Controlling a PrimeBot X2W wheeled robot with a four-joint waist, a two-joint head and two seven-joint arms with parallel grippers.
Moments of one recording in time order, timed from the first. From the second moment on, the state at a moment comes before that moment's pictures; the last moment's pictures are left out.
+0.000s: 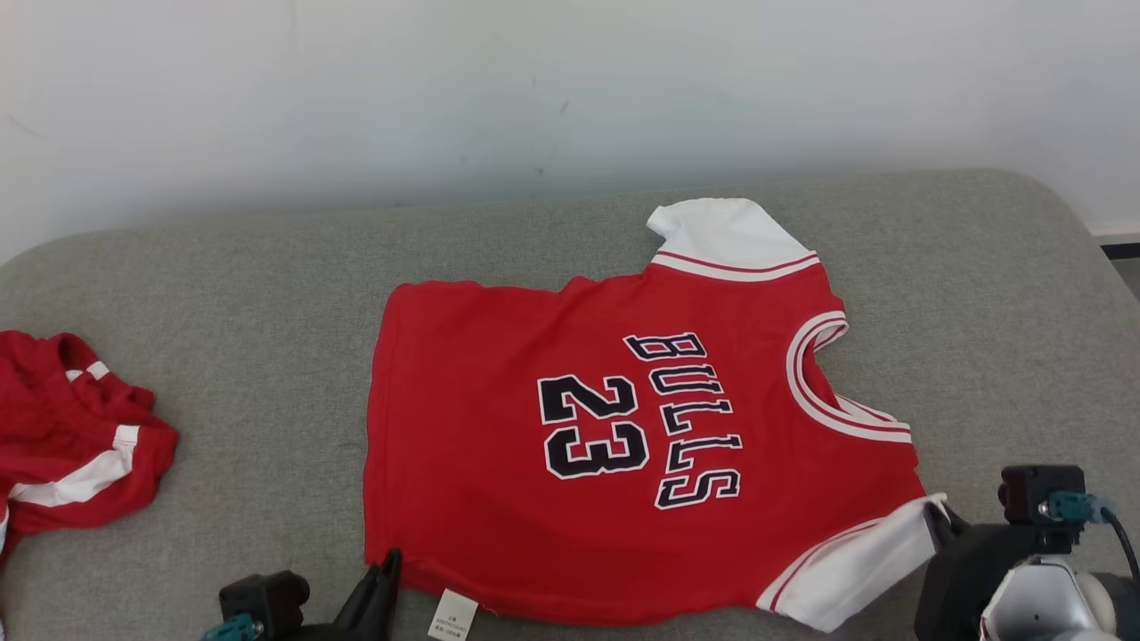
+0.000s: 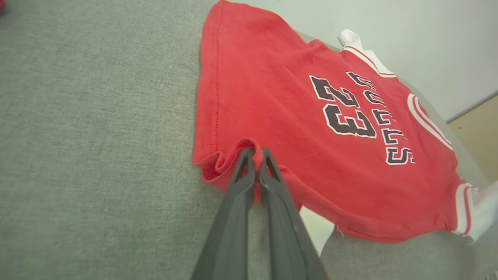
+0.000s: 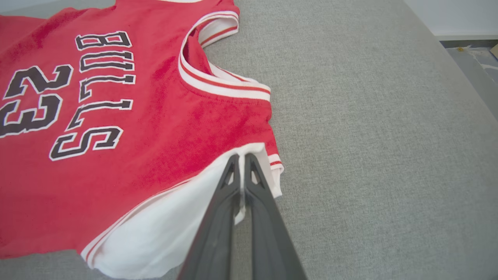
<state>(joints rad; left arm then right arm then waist) -0.06 0.14 -0.24 0.32 -0.56 -0.04 -0.07 -0.03 -0.07 -0.16 0.07 0.09 0.13 0.54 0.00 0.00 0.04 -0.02</state>
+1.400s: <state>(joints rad) -0.40 0.11 -0.26 0.54 -0.55 0.05 -0.07 -0.50 -0.19 -0.02 0.48 0.14 0.13 0.30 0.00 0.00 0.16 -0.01</state>
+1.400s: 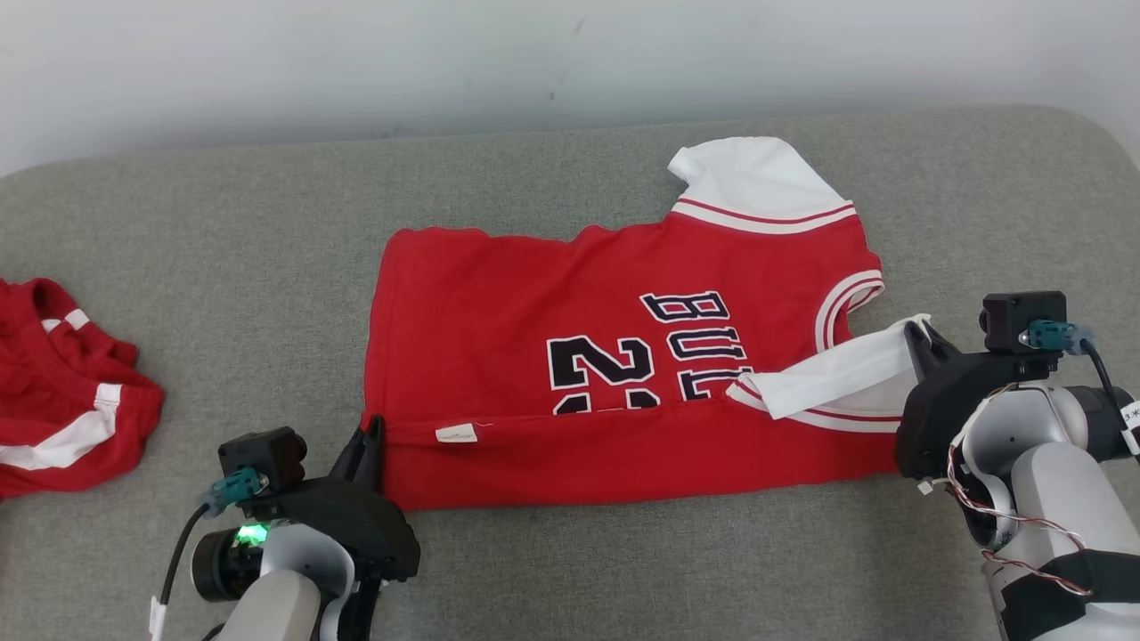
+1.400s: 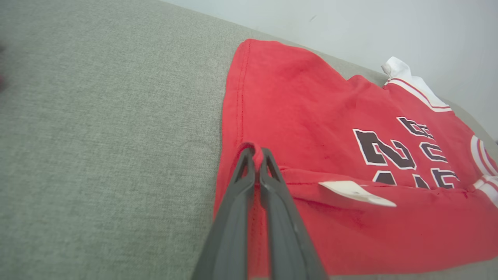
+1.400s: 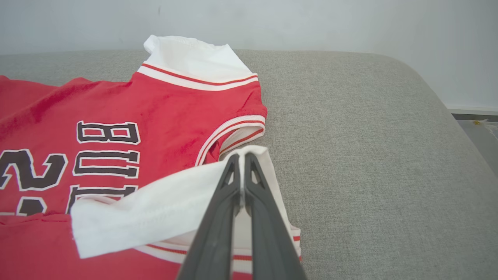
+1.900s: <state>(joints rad) -0.42 0.12 -0.27 0.62 -0.51 0.08 -0.17 -0.51 -0.17 -0.03 0.50 0.15 0.13 0.17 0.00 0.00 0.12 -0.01</state>
